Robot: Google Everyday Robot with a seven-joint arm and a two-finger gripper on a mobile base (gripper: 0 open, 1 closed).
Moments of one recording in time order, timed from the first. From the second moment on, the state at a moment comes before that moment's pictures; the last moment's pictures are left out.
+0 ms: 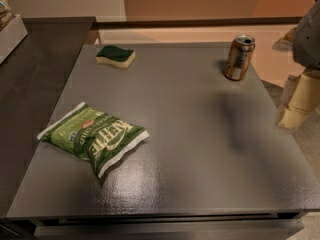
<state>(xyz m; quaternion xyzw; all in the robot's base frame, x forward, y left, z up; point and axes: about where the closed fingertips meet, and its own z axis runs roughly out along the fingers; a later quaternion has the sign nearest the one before) 0.438 -0.217 0.976 -0.60 0.78 -0.03 0.16</state>
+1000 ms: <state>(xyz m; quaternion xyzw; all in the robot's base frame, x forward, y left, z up) 0.483 -0.240 0.960 -0.56 0.81 -0.04 0.18</state>
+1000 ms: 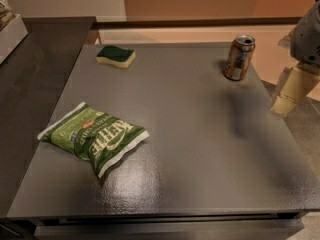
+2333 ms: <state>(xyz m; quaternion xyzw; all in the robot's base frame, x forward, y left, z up) 0.614 -0.278 0.931 -0.44 0.85 0.01 0.29</state>
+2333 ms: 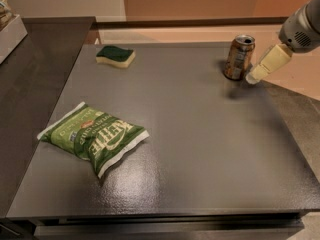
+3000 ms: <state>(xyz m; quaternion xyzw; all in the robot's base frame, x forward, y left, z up) 0.672 -0.266 0.914 -0.40 0.85 0.07 0.34</state>
